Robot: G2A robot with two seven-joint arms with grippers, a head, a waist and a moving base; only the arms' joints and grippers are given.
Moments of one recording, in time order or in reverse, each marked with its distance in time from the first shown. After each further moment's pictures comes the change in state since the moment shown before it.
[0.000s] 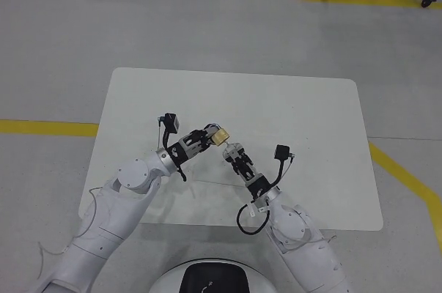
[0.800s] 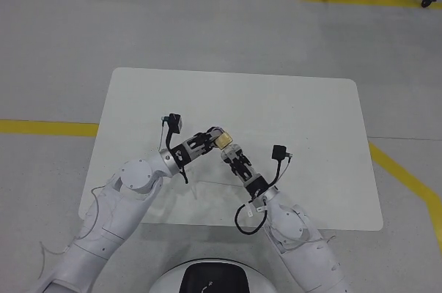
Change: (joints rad) left arm -0.002 -0.003 0.013 -0.011 0.091 0.000 -0.011; right arm 0.001 -0.012 0.001 0.006 -0.029 0.026 0.020
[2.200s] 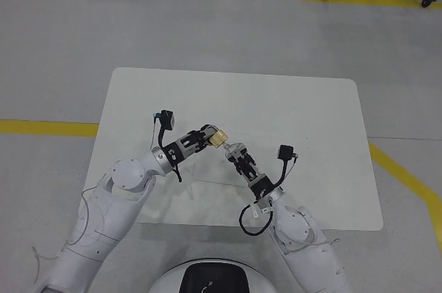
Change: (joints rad) left arm 0.035 0.017 -0.076 -0.067 0.044 0.019 -0.024; right arm -0.049 -0.005 0.062 -0.048 0.033 -0.037 0.029
